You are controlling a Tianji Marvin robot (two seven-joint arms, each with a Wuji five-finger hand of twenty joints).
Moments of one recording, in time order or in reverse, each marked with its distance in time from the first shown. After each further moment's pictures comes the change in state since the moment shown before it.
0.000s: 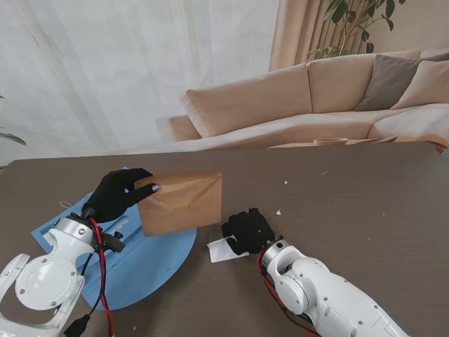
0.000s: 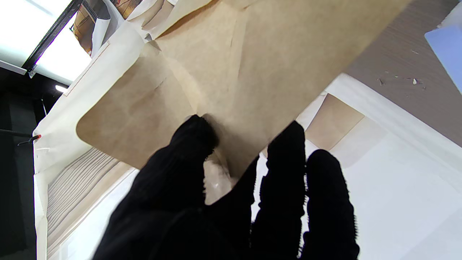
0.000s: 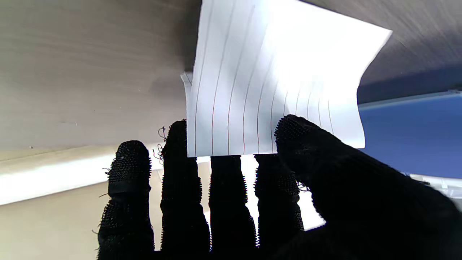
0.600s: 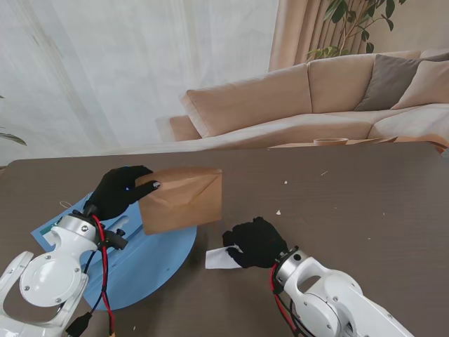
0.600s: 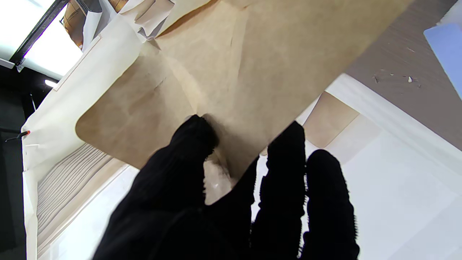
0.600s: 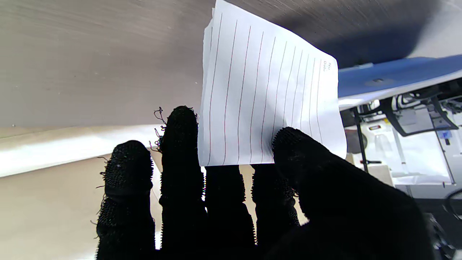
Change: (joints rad) left arm -0.017 -0.002 0.024 -0.011 0.007 0.062 0.022; right arm -0.343 0.043 0.303 -0.452 -0.089 -0.122 0.250; left_hand 0.000 0.000 0.000 0.000 0.000 0.000 0.000 0.000 0.000 0.000 0.000 0.000 0.000 0.000 0.000 0.000 -0.001 0.000 0.000 0.000; right_hand 0.080 0.176 -0.209 0.001 -0.104 0.052 0.009 0.338 0.063 0.057 0.297 0.262 0.114 -0.008 0.317 0.156 0.135 0.010 0.208 0.053
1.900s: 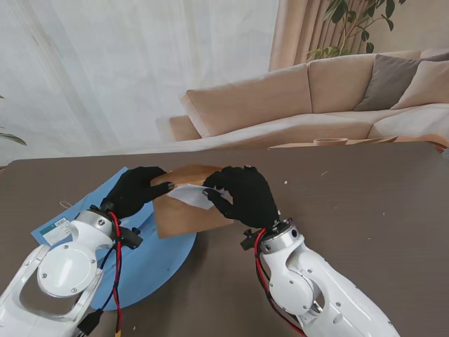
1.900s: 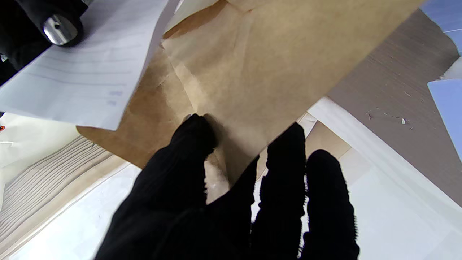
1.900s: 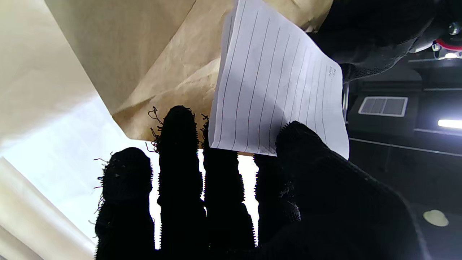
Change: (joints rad) left arm -0.058 -0.007 0.084 -0.002 -0.058 0.142 -0.027; right arm 0.193 -0.107 -0.119 0.124 0.191 -0.071 -0.574; left_hand 0.015 0.001 -0.033 0.000 -0.008 0.001 0.000 0.014 -0.001 0.000 0.001 0.000 0.000 0.000 0.011 0.006 -0.005 0.000 0.000 0.000; right_hand 0.063 0.011 -0.139 -0.087 0.016 -0.052 -0.031 -0.054 0.000 0.010 -0.003 -0.012 0.018 0.023 0.047 0.021 0.015 0.014 0.074 0.059
